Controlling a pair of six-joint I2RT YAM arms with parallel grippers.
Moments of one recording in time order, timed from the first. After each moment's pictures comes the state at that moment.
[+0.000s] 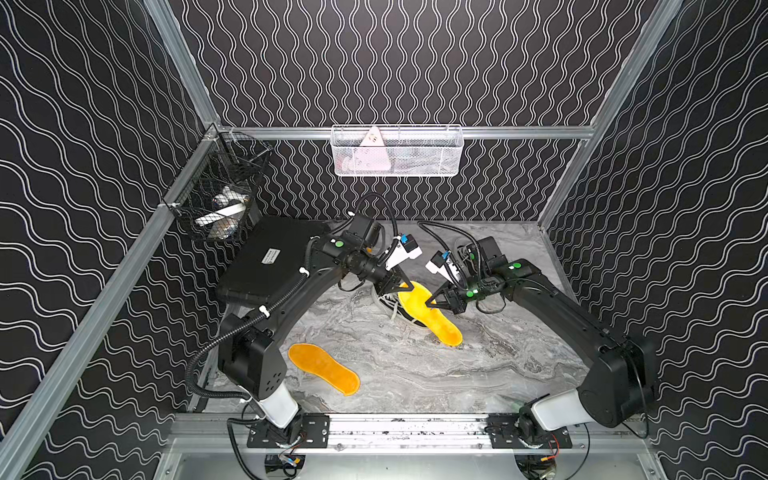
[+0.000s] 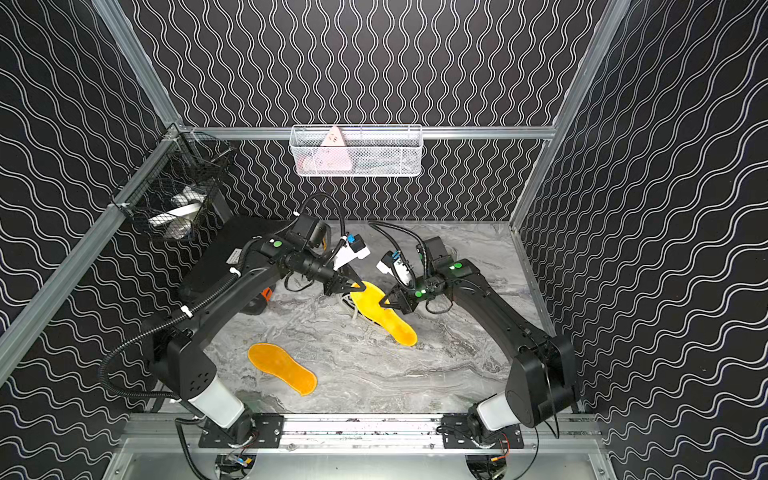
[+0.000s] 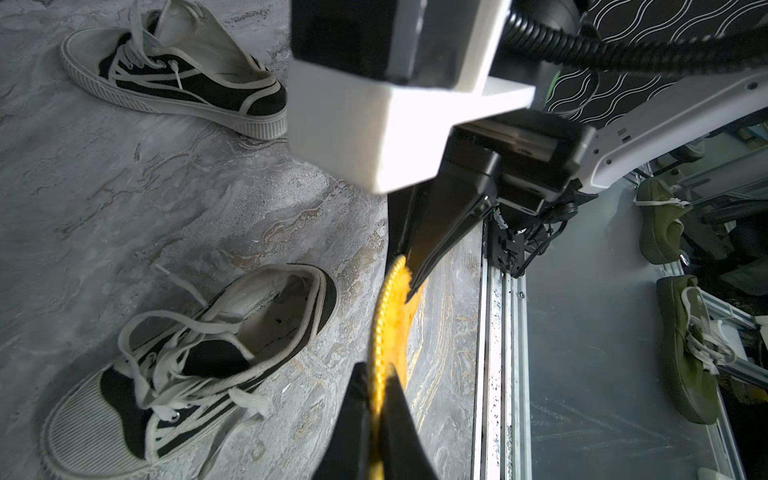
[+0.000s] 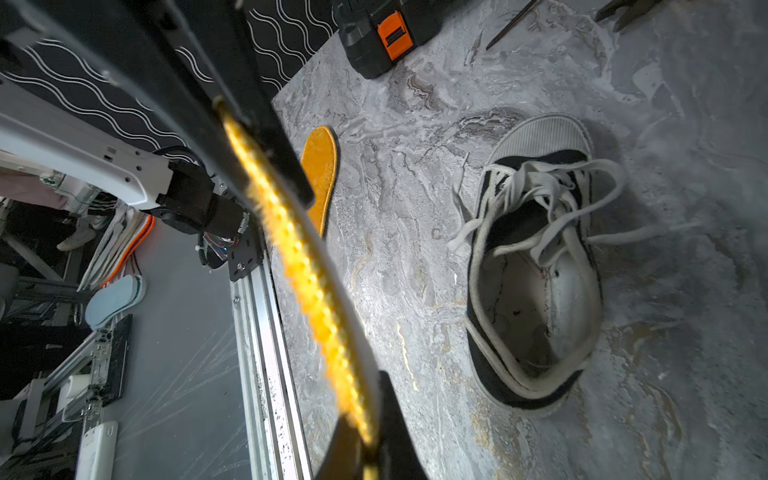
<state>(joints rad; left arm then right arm) -0.45 1.65 1.58 -0.93 0.78 0.39 0.43 1.48 1.23 -0.80 -0.76 -0.28</state>
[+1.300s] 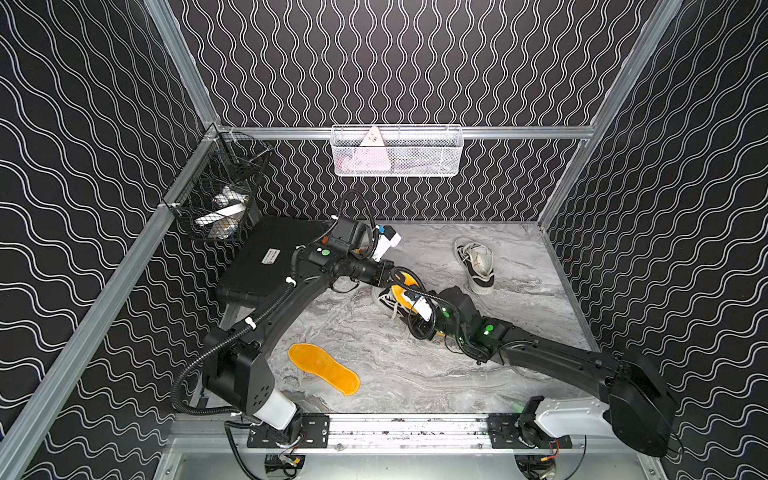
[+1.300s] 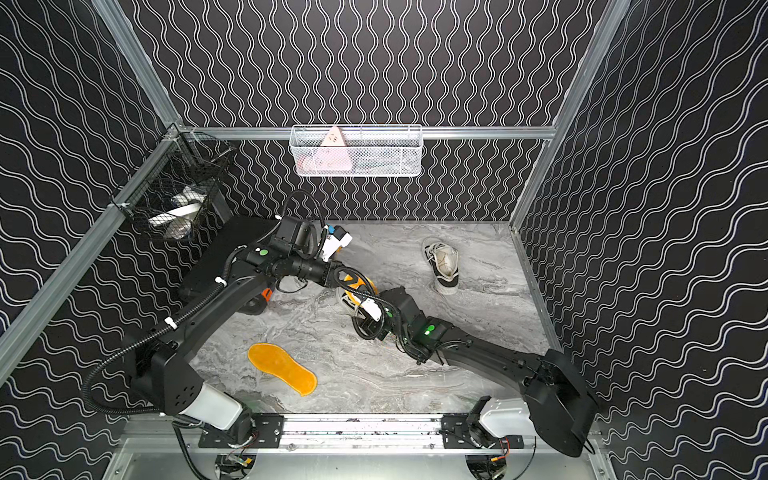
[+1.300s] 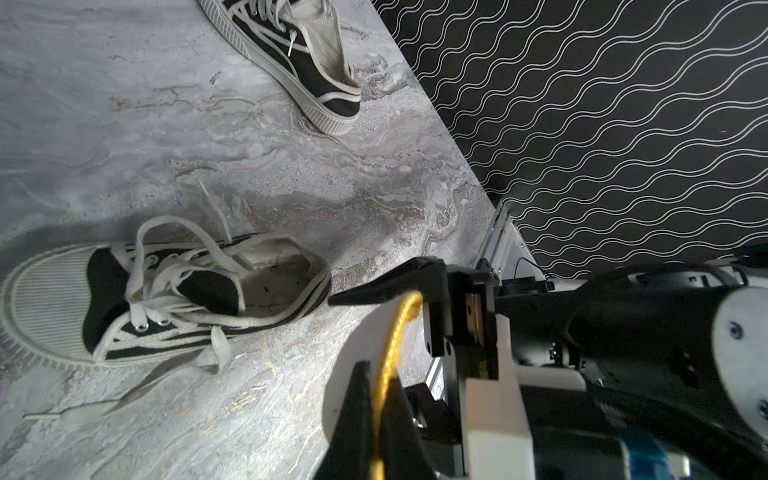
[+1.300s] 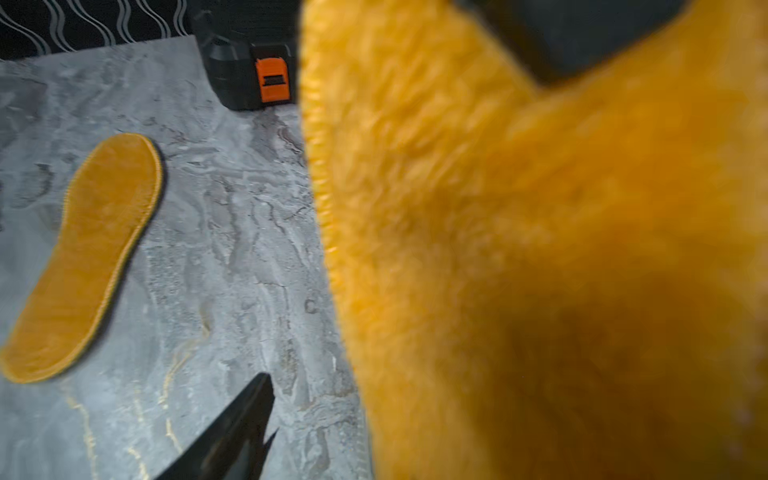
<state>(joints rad) -0.40 1.55 1.44 -0.75 0.73 -0.18 0.87 1.31 0.76 0.04 0.10 -0.22</state>
